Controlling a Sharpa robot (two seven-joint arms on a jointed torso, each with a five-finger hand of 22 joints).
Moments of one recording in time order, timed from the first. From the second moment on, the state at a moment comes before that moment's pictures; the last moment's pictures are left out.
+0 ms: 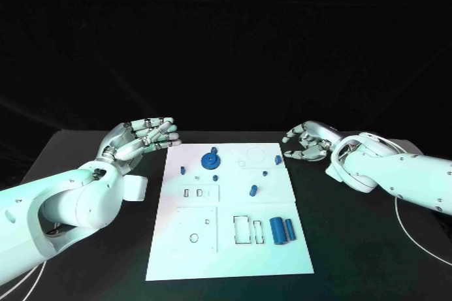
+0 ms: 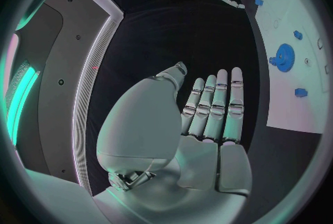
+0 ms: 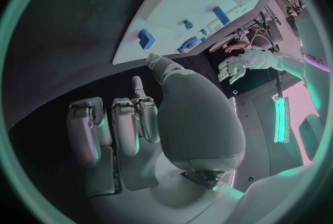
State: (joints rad) left arm 1.21 -0.98 -0.02 1.71 0.01 -0.40 0.47; left_hand 1.46 -0.13 0.33 0.20 0.08 0.83 0.21 0.21 0.14 0.96 0.19 0.08 0.07 0.94 0.15 0.26 0.20 0.18 0.89 0.26 0.24 0.08; right arm 1.25 -0.95 -0.12 1.34 -1.18 -0.41 0.09; right_hand 1.37 -0.22 0.37 0.13 0.21 0.86 0.17 0.18 0.40 1.46 0.08 1.47 1.31 1.46 0.01 1.57 1.31 0.01 1.47 0.11 1.57 1.31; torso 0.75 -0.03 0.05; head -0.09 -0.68
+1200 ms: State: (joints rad) left arm 1.21 -0.98 -0.02 1.71 0.01 -0.40 0.47; left_hand 1.46 -0.13 0.33 0.20 0.08 0.83 0.21 0.21 0.14 0.96 0.19 0.08 0.07 0.94 0.15 0.26 0.20 0.18 0.89 0.26 0.24 0.07; right arm 1.21 -0.88 -0.12 1.28 -1.17 -0.34 0.11; right_hand 1.37 -0.21 0.39 0.13 0.23 0.90 0.17 0.19 0.41 1.47 0.08 1.48 1.31 1.47 0.01 1.57 1.31 0.01 1.47 0.11 1.57 1.31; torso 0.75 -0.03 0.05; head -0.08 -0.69
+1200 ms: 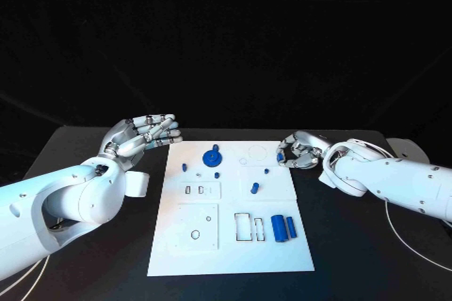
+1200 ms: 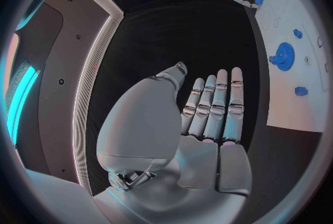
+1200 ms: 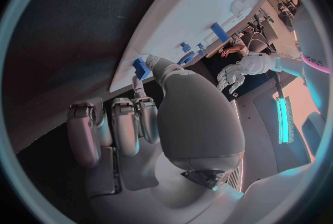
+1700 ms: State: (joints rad) left arm 1.21 -0.98 -0.02 1.70 0.01 -0.40 0.47; left_hand 1.46 -0.13 0.34 0.20 0.08 0.83 0.21 0.21 0.14 0.96 0.19 0.08 0.07 0.94 0.15 0.26 0.20 0.18 0.89 0.26 0.24 0.07; right arm 1.21 -0.87 -0.12 1.27 -1.17 -0.34 0.11; right_hand 1.38 -0.19 0.42 0.13 0.23 0.95 0.15 0.22 0.42 1.47 0.08 1.49 1.31 1.47 0.00 1.57 1.31 0.01 1.47 0.11 1.57 1.31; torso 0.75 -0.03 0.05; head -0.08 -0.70
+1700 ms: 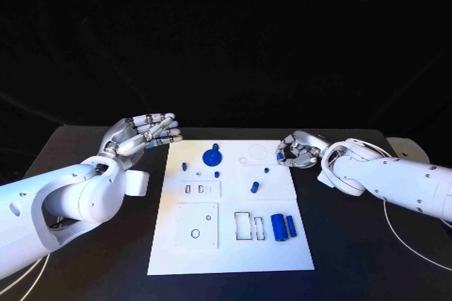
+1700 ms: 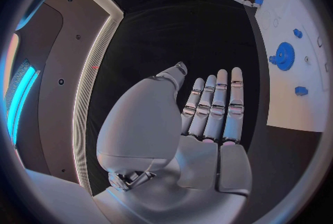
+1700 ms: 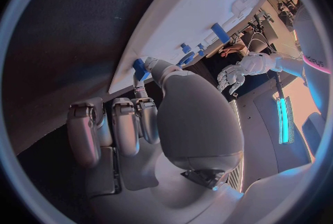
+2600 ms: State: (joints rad) left arm 1.21 -0.97 -0.02 1.69 0.01 -0.40 0.47; left_hand 1.46 -0.13 0.34 0.20 0.08 0.83 0.21 0.21 0.14 0.96 0.19 0.08 0.07 0.94 0.15 0.26 0.20 0.18 0.89 0.26 0.24 0.07; right arm 1.25 -0.88 -0.11 1.51 -1.22 -0.46 0.02; right_hand 1.33 -0.11 0.49 0.13 0.14 0.98 0.13 0.26 0.43 1.47 0.04 1.50 1.31 1.47 -0.03 1.57 1.31 0.01 1.46 0.08 1.57 1.31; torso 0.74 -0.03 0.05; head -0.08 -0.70
